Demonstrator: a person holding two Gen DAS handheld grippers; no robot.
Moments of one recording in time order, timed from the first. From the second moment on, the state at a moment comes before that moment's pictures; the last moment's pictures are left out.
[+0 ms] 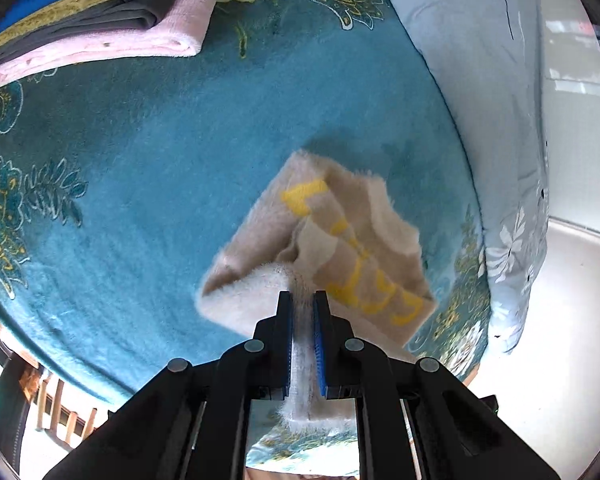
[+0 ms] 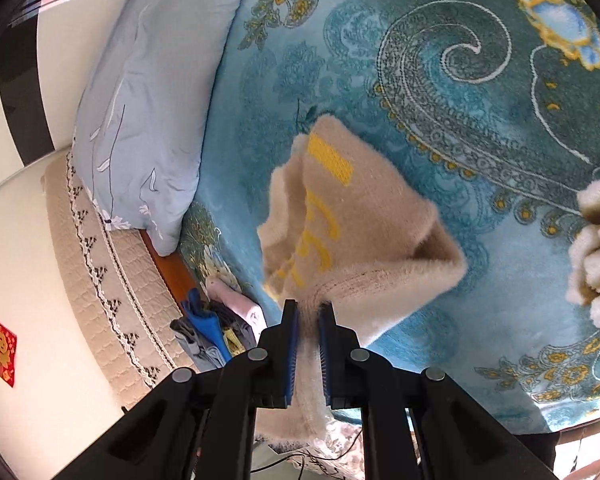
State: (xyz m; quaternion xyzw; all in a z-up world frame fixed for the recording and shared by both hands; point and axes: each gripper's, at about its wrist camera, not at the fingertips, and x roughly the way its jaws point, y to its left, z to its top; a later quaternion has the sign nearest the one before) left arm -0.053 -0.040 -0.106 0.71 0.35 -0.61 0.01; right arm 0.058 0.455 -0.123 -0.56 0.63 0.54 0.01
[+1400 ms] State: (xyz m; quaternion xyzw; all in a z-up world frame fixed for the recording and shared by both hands) left arm -0.101 0.036 -0.197 0.72 0.17 -0.67 0.00; right arm -0.046 0.418 -0.185 -0.66 0.39 0.65 0.05
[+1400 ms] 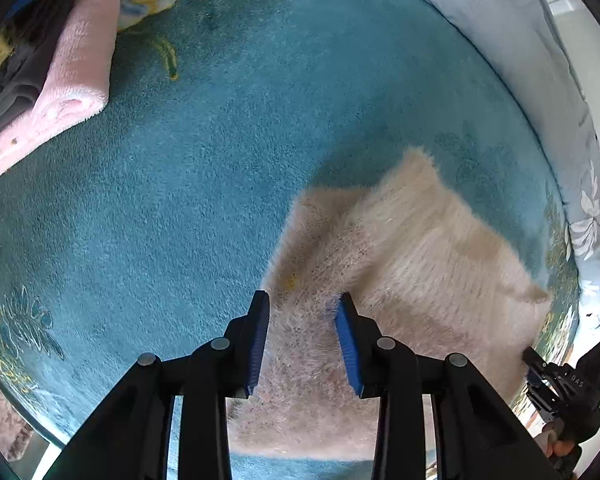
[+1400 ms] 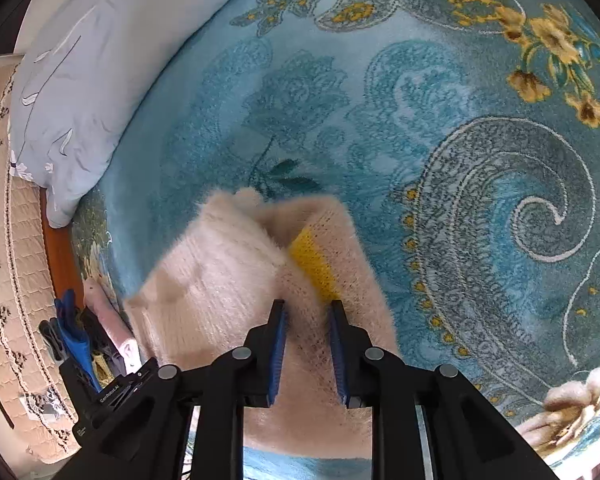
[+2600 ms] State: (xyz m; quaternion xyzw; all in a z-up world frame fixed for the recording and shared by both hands) left arm -0.099 0.048 -0.244 0.70 0.32 -0.62 -0.17; right arm -0.024 0.426 -0.247 -0.59 0.49 0.63 -0.11
